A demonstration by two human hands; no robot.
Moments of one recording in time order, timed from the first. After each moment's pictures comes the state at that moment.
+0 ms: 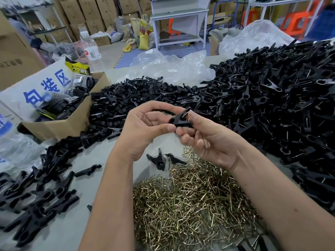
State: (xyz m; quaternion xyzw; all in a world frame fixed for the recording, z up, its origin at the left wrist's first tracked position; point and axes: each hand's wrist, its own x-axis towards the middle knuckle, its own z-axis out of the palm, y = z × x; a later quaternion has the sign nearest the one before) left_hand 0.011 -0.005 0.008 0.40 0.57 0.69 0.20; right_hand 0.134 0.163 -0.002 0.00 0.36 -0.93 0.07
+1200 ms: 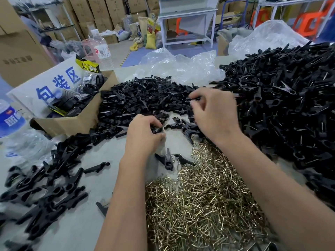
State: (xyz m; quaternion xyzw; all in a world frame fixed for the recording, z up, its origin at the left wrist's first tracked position) left_hand -0.015 -0.007 -0.022 0.21 0.92 0.33 -0.04; right_hand 0.085 0.162 0.020 0.15 0.88 -0.23 -0.38
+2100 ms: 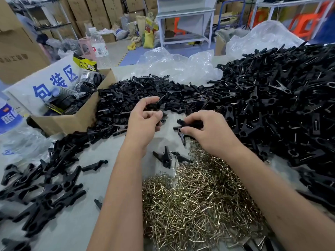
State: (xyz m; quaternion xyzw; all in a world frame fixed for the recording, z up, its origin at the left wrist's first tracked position) left_hand -0.005 -0.001 -0.006 0.17 0.73 0.66 0.09; right_hand 0.112 0.155 -0.001 0.12 0.90 -0.38 -0.18
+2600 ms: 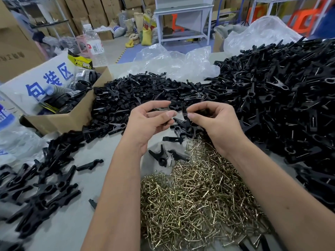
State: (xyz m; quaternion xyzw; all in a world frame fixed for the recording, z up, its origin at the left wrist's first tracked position) left_hand 0.005 0.006 0.002 0.19 0.63 0.72 0.22; right_hand 0.112 0.168 -0.011 0.13 0.68 -0.67 -0.28
